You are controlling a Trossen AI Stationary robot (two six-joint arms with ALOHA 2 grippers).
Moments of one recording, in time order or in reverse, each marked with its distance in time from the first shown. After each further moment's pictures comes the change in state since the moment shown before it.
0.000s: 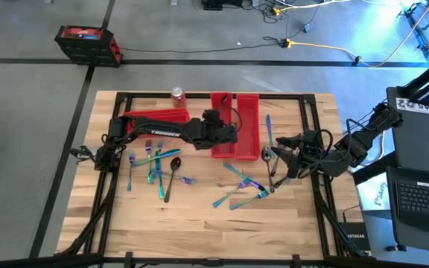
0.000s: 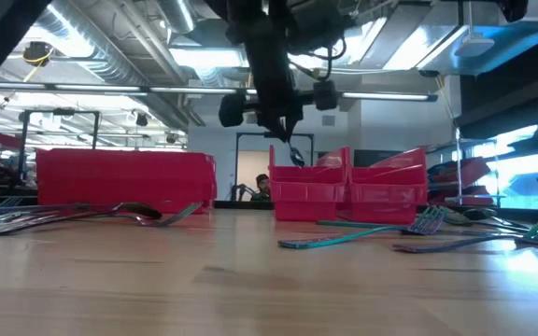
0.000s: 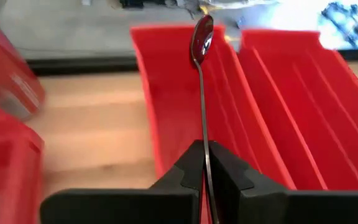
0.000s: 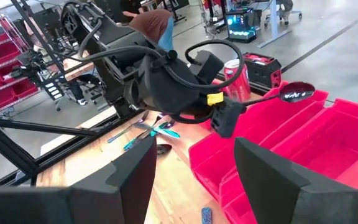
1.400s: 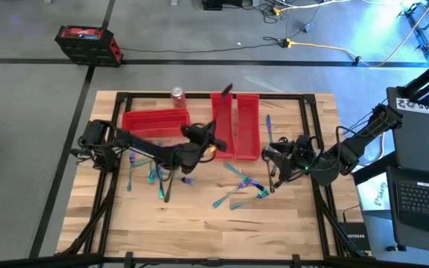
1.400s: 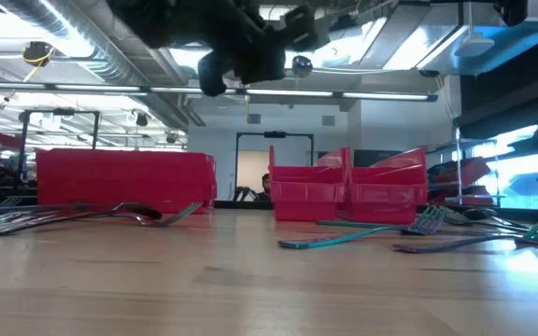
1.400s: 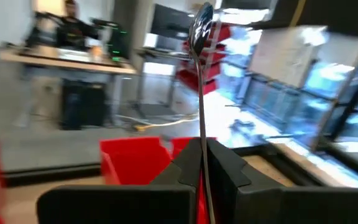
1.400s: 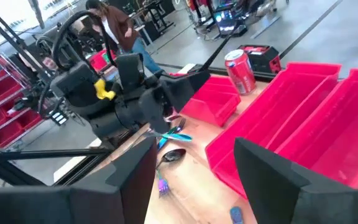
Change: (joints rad) left arm -0.184 -0.241 -0.599 1.396 -0.390 0.889; right arm 0.000 0.119 0.000 0.093 0.049 0.184
